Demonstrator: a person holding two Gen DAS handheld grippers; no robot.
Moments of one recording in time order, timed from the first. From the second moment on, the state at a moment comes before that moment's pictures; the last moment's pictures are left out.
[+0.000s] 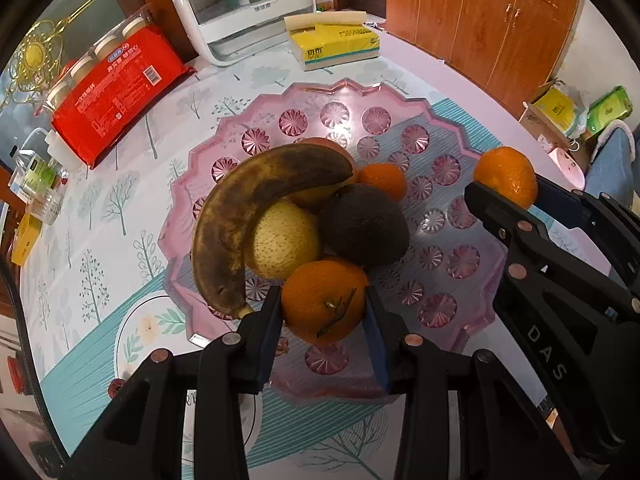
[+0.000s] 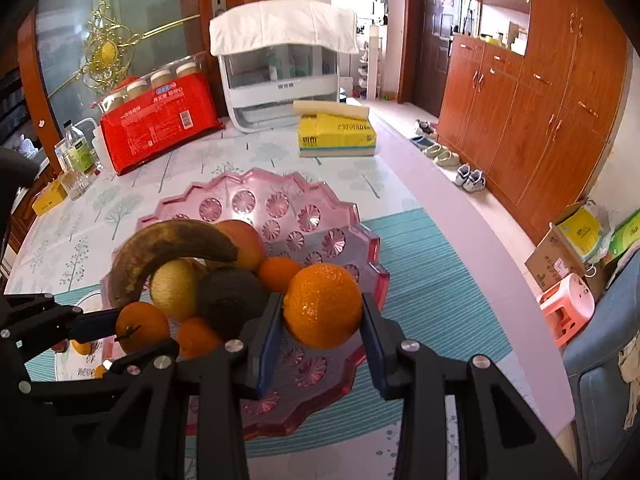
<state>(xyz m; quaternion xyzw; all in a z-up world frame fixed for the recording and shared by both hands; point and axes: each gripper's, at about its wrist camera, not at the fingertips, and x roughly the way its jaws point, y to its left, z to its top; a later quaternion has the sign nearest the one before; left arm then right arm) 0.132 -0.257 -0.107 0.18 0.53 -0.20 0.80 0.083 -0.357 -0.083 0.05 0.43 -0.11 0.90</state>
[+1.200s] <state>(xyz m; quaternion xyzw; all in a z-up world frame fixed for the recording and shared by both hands) 0.125 -0.245 -0.101 0.17 0.53 -0.13 0.82 0.081 -0.365 -0.093 0.04 0.43 -0.11 0.90</state>
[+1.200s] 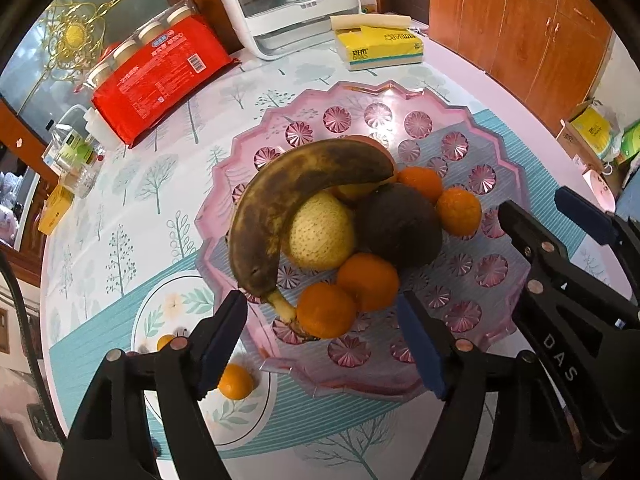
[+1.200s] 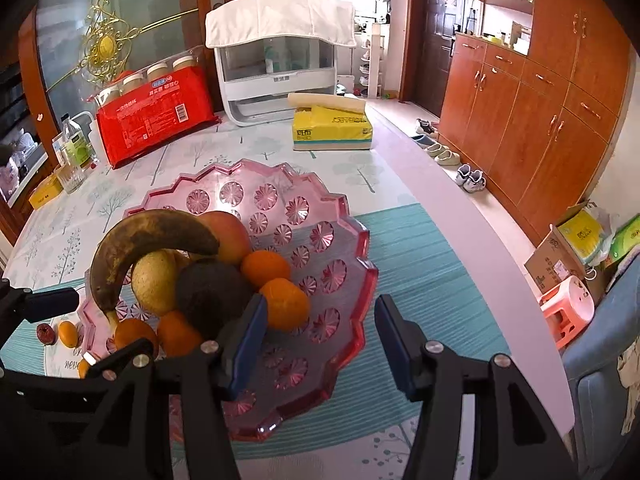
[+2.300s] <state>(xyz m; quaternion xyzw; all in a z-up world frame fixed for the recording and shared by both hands) 0.098 -0.169 -0.044 0.15 0.44 -0.12 0.88 0.037 -0.313 -0.052 0.03 0.38 -0.17 0.91</state>
